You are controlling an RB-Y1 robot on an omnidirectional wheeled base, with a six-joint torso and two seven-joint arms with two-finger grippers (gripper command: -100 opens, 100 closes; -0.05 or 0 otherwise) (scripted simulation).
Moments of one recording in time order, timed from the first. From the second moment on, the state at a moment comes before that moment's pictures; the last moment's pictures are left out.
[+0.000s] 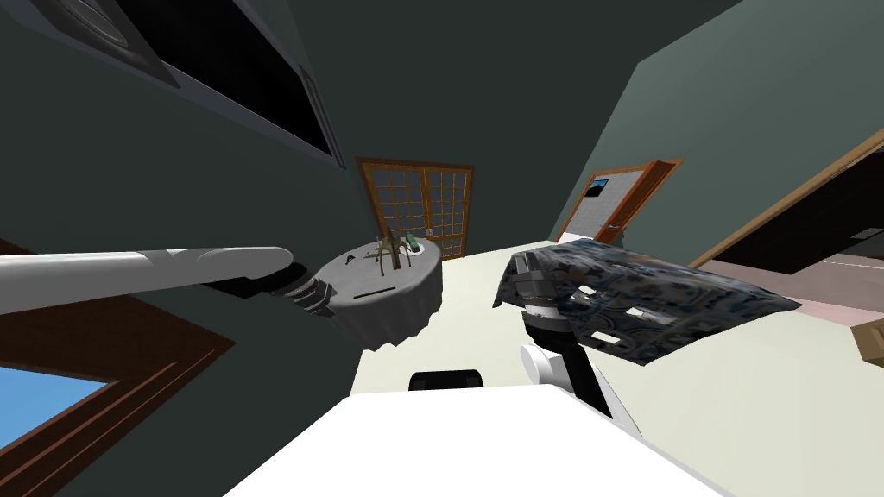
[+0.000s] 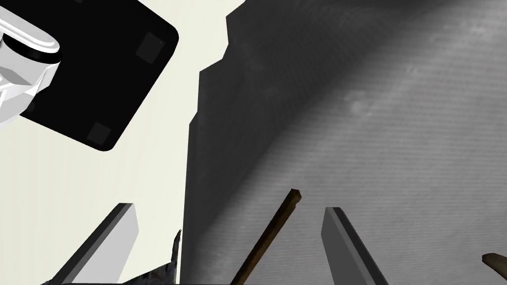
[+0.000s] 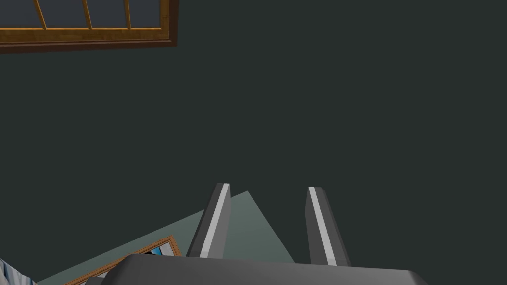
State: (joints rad) left arm 1.23 2.09 0.85 -1.59 -1.08 -0.97 0.62; right arm 0.49 -0.02 0.01 -2.34 0.04 -0.39 -0.06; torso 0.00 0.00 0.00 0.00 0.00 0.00
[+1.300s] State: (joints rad) left arm 1.33 2.46 0.91 -1.49 -1.14 -1.06 0.69; right arm 0.49 -0.02 0.01 -2.34 0.04 -0.39 -0.06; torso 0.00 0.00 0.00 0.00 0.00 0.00
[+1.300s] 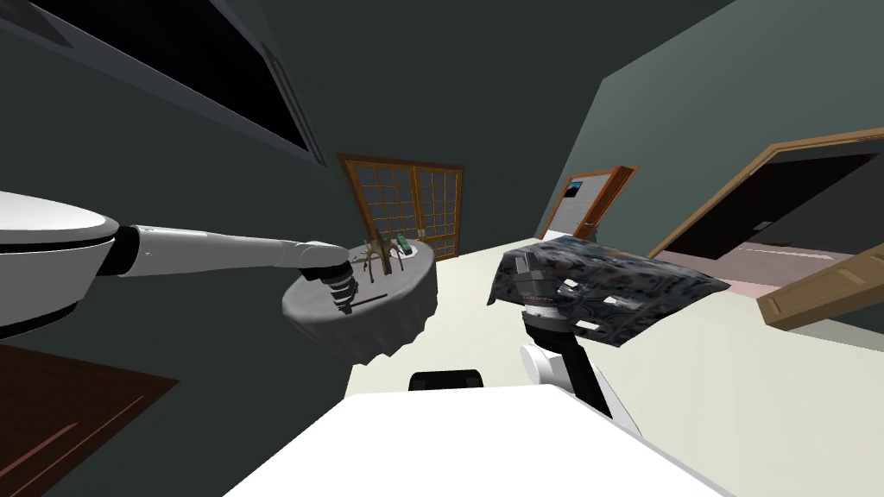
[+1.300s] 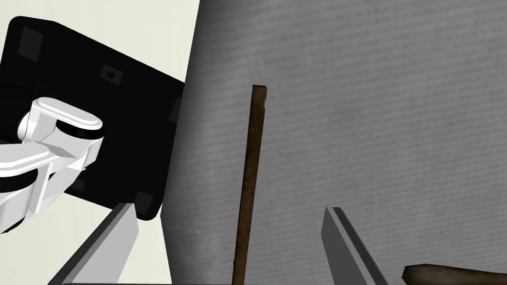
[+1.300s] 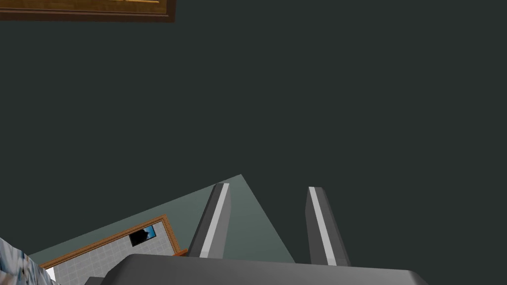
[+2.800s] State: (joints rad) left arm 1.40 2.54 0.90 -1.46 -1.16 -1.02 0.67; right arm 0.49 -0.02 0.01 -2.34 0.04 -0.39 -0.06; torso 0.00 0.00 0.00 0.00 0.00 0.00
